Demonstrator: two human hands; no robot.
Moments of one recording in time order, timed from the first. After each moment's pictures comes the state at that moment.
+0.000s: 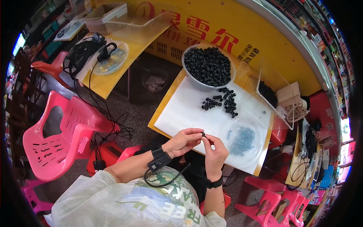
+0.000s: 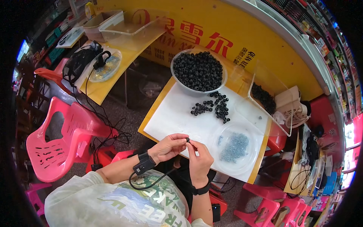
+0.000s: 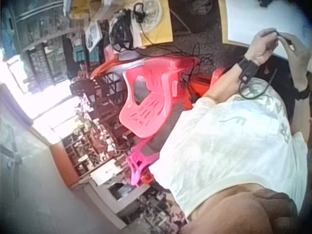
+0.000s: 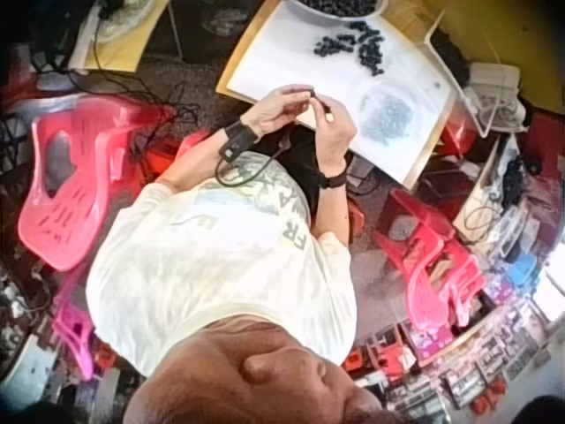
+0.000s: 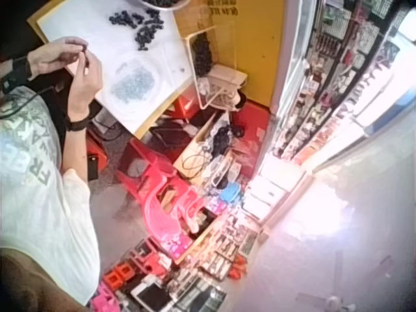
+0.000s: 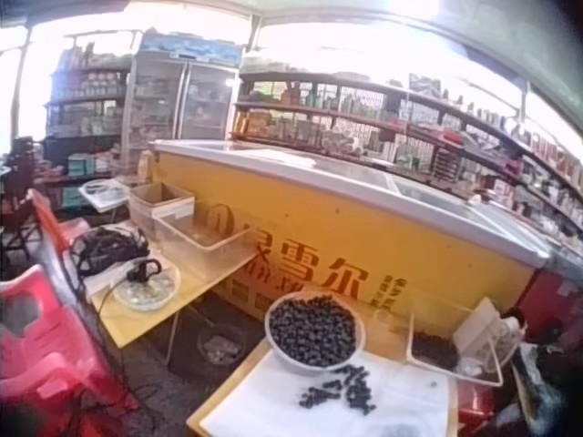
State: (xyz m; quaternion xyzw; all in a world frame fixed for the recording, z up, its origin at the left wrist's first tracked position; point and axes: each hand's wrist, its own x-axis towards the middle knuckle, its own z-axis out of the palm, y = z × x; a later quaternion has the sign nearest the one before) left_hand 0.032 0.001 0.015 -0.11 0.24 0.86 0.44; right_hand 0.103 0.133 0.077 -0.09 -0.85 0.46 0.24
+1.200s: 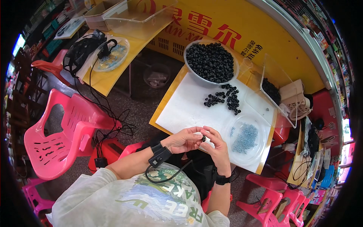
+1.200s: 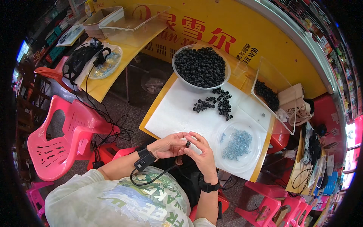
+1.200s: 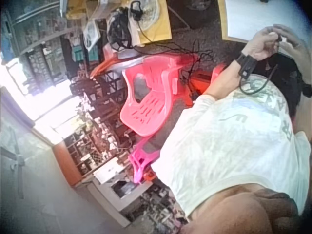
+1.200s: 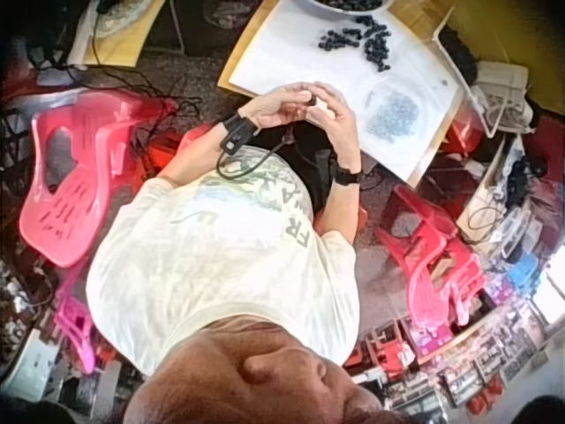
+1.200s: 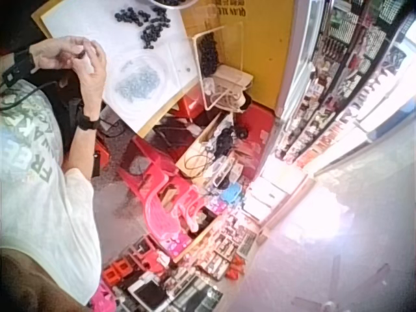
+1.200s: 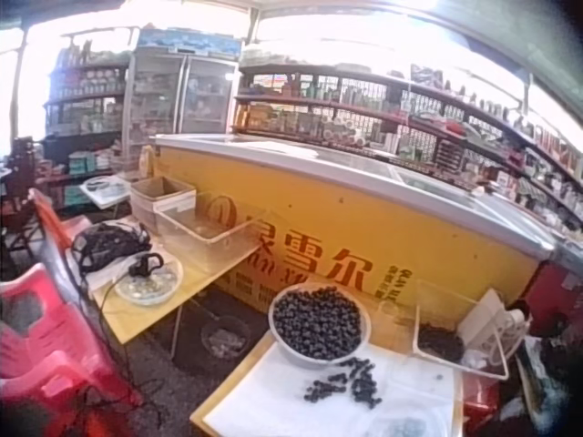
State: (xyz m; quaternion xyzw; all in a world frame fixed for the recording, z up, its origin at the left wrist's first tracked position) left_hand 0.026 -0.009 0.011 -0.04 0.19 0.82 0.54; right_hand 0.100 0.164 0.065 -0.02 -0.77 0.63 0.00
